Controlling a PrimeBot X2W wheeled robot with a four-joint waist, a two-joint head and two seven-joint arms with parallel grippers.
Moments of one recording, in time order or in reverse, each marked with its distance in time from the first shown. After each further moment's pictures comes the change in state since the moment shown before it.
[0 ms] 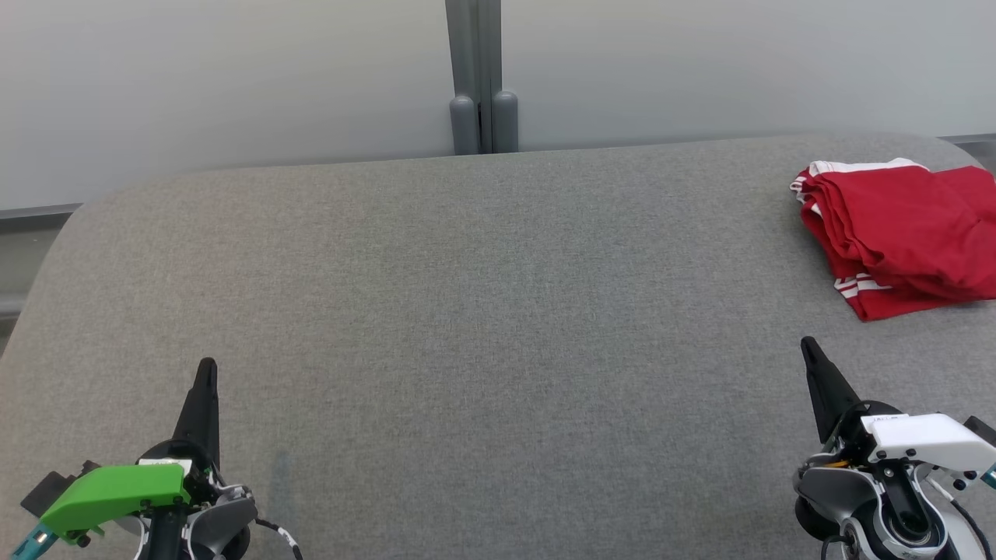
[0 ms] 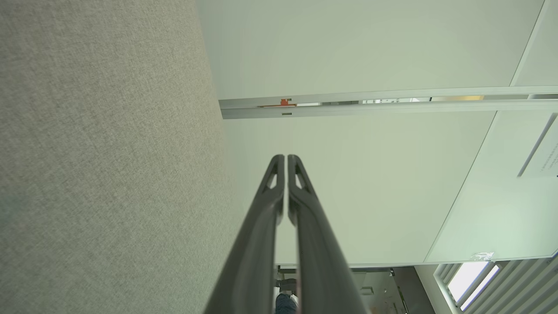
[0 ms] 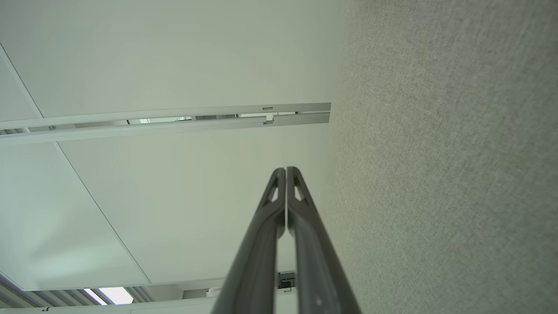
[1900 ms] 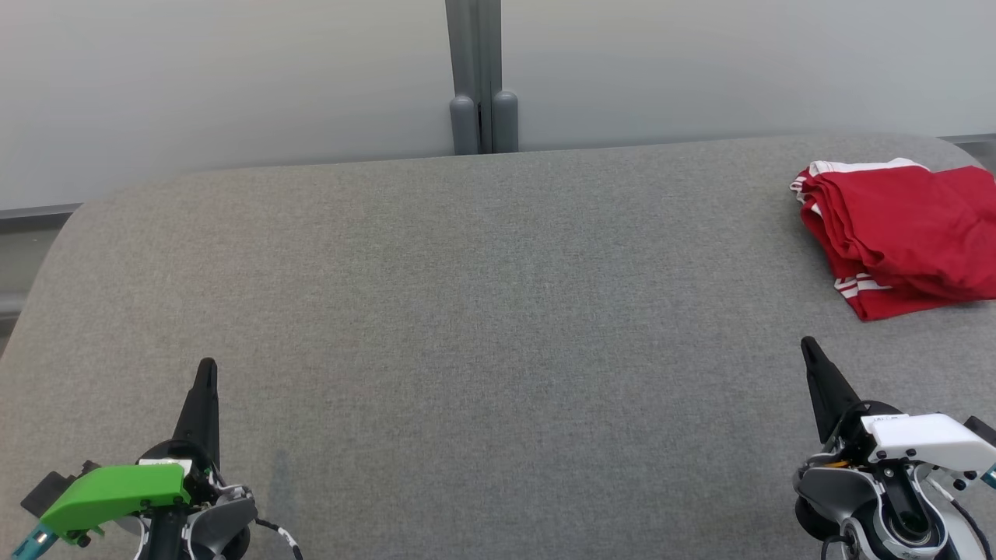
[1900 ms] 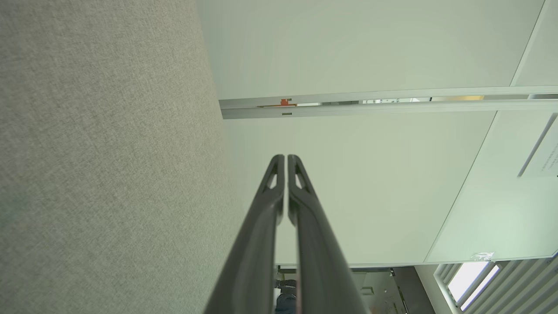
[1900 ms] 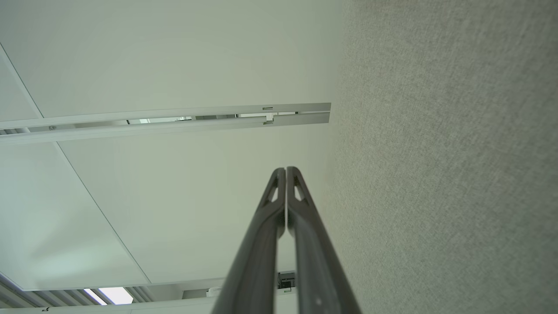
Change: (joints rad) left arm 0.000 0.000 0.000 0.000 0.000 0.000 0.000; right arm 0.000 0.000 0.000 0.000 0.000 0.000 0.000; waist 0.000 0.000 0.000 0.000
